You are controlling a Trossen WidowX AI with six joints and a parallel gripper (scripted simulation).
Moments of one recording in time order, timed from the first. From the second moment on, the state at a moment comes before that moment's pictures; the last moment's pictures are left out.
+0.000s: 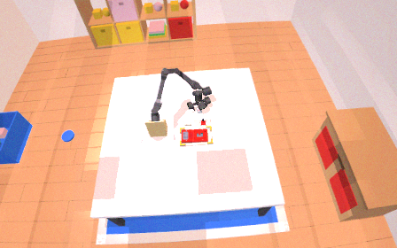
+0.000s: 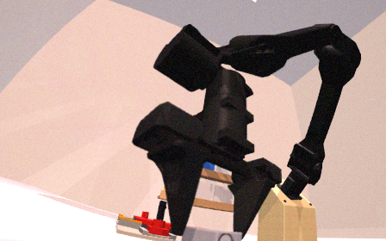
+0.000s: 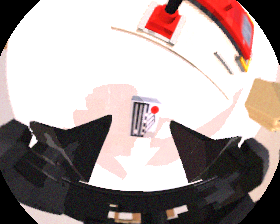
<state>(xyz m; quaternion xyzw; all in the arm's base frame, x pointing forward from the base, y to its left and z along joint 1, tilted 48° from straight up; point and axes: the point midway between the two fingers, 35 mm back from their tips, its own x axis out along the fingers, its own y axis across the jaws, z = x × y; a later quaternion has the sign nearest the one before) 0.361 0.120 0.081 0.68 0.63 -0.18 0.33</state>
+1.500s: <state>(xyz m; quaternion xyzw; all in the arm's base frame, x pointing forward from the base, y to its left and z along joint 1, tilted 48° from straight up) 0.355 0.058 0.125 0.67 0.63 -0.20 0.33</state>
